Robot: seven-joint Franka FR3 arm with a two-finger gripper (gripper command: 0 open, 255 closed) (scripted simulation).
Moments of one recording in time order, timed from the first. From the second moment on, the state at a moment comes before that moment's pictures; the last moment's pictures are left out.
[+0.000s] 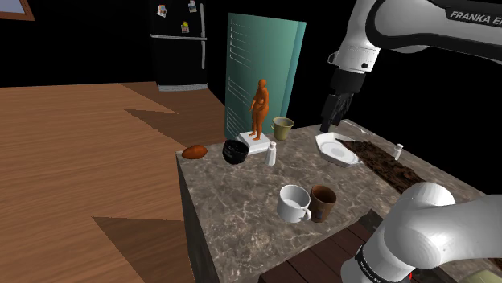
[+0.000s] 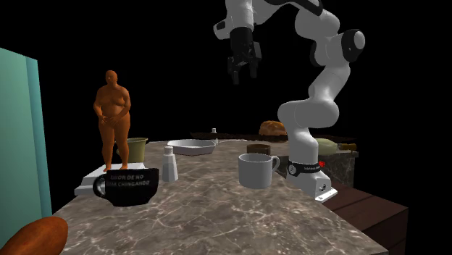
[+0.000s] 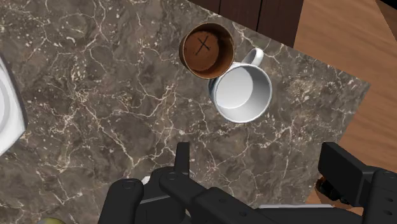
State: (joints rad) arm -0.01 -0.82 -0.07 -2.34 0.05 1.49 -0.16
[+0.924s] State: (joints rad) arm -0.05 -0.95 -0.08 -2.78 -0.04 1.75 -0.22
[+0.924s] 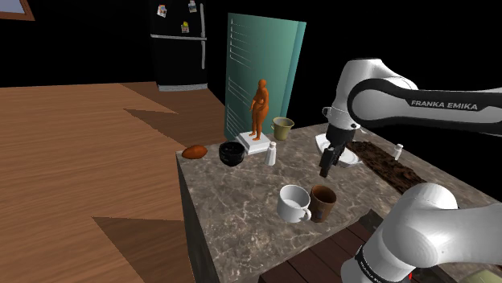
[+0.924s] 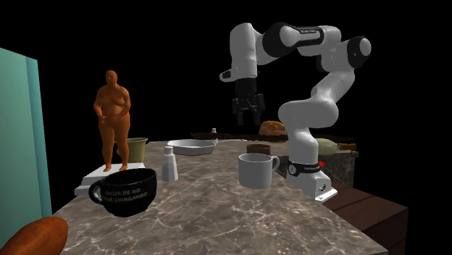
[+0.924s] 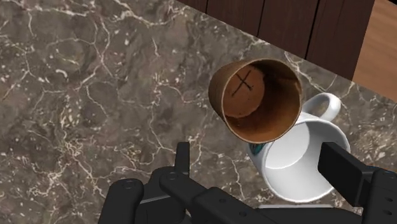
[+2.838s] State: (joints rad) arm -0.08 -0.92 -0.11 -3.03 -0.10 2.01 -0.23
